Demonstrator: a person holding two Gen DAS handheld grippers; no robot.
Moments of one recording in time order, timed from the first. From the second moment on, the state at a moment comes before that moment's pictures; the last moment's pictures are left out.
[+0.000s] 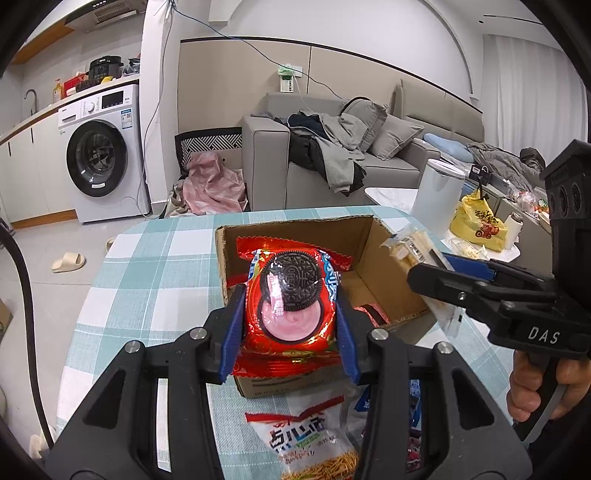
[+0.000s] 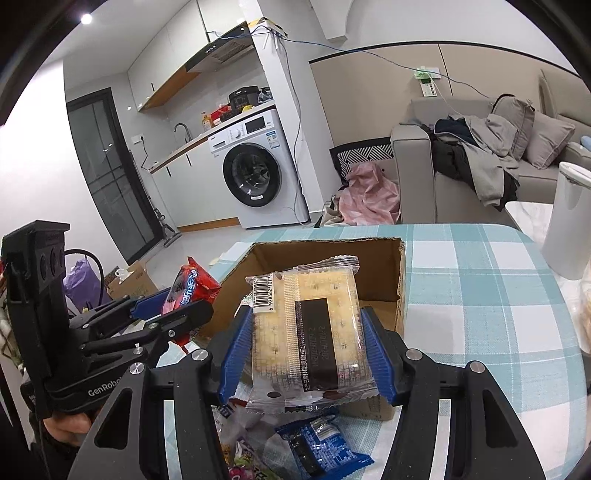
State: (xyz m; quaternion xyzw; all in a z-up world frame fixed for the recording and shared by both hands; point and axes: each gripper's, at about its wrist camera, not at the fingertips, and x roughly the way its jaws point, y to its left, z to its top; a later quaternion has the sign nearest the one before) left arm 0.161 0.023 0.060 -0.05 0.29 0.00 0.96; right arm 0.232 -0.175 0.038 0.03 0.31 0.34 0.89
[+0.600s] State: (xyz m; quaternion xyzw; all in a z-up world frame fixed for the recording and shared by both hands) left arm 0.204 0.032 0.039 -0.07 0.30 0.02 0.95; right arm 0.267 -0.162 0.027 0.06 0.34 0.32 0.88
